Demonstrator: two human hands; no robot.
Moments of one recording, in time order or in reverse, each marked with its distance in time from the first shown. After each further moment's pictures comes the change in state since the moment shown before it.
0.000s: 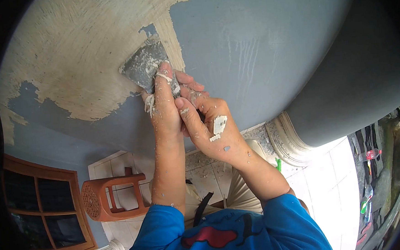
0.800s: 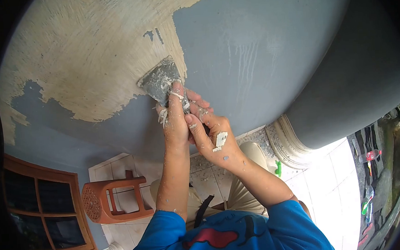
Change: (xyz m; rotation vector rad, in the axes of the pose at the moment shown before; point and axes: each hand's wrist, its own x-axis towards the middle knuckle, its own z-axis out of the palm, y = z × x) left_hand -0.006 -0.025 -0.013 -0.017 -0.028 -0.029; right_hand -0.014 0.038 0.000 -0.029 0.058 0.004
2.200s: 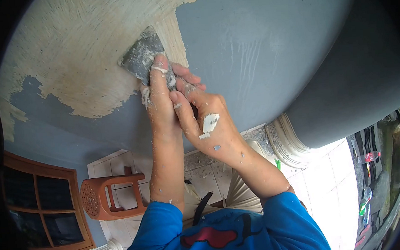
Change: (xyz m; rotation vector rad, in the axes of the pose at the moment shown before) left_hand 0.008 0.042 0.018 -0.081 0.056 -0.027; right_hand 0.020 -0.035 0.007 -0.186 0.016 -0.140
